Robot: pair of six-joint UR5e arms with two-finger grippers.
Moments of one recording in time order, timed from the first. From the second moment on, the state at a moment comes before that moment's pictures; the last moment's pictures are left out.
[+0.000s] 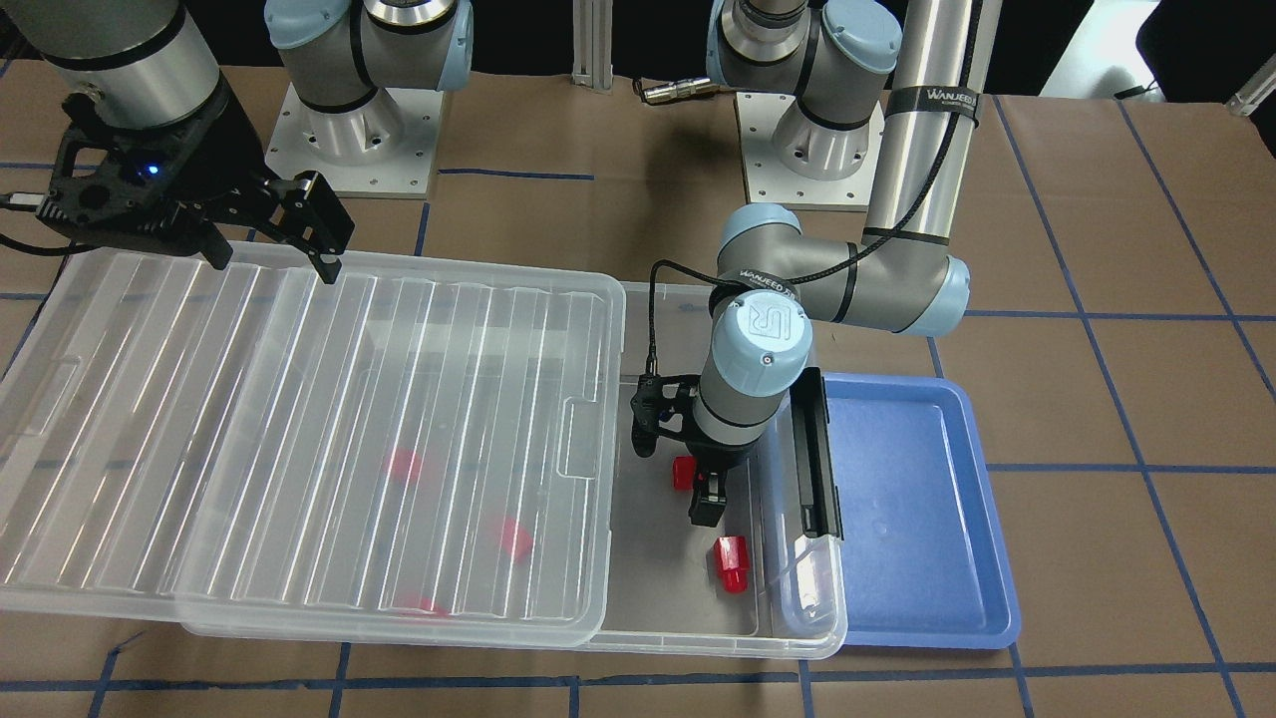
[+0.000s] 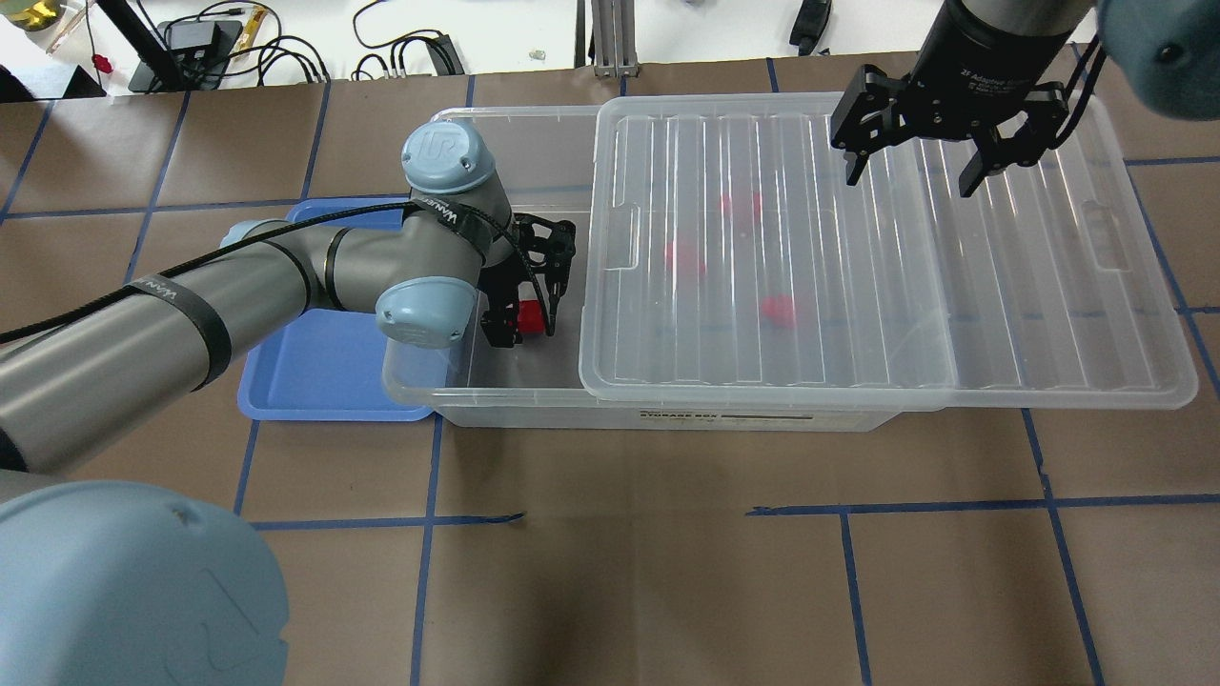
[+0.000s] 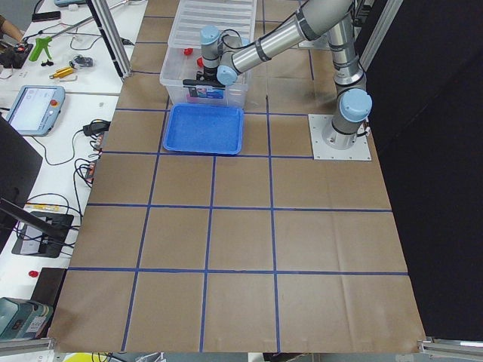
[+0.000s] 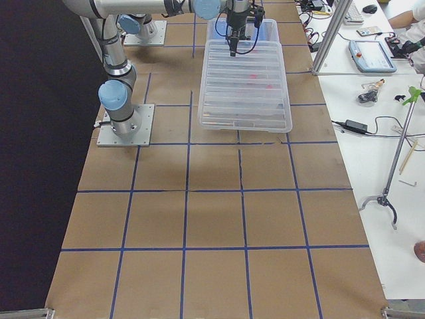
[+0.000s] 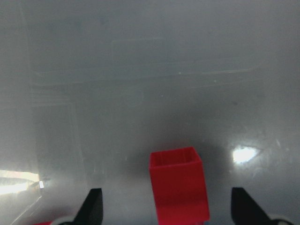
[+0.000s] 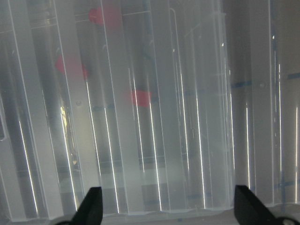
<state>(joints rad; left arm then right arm) -1.74 -2.07 -1.78 -0.83 1.54 1.54 1.55 -1.53 1.49 -1.54 -1.53 0.14</state>
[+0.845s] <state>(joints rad) -1.73 -1.91 -1.74 -1.00 1.54 1.50 1.55 -1.52 1.49 -1.54 -1.53 0.14</state>
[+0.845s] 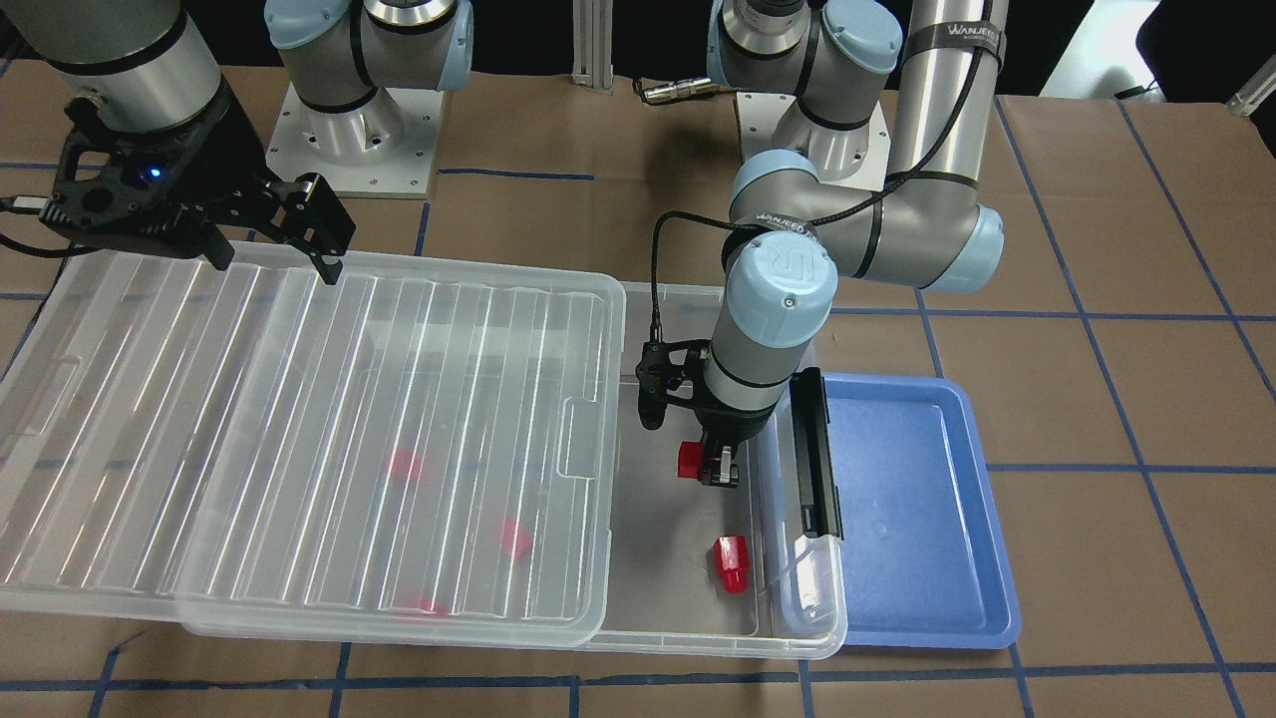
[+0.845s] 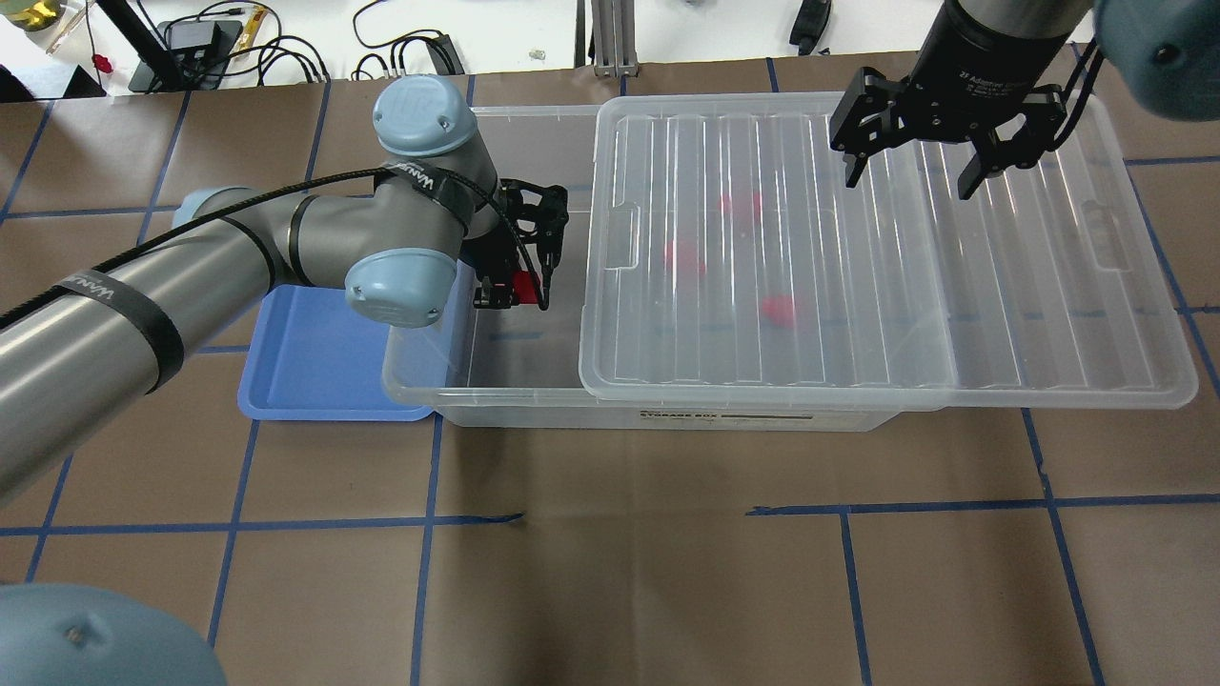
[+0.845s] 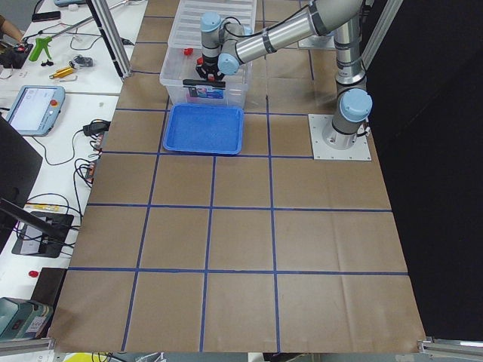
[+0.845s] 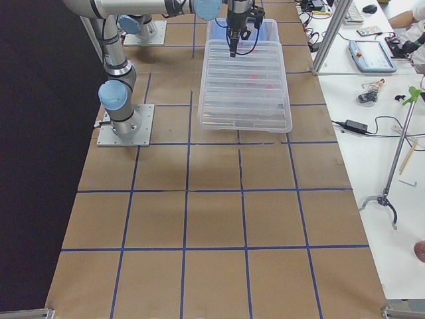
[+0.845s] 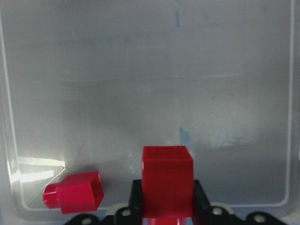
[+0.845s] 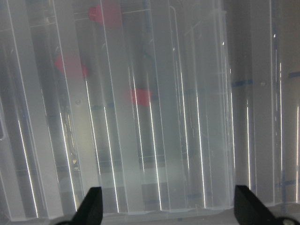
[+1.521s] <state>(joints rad) -1.55 -1.71 -1.68 -1.26 1.54 1.60 1.47 -1.51 1.50 -1.54 -1.55 -0.01</state>
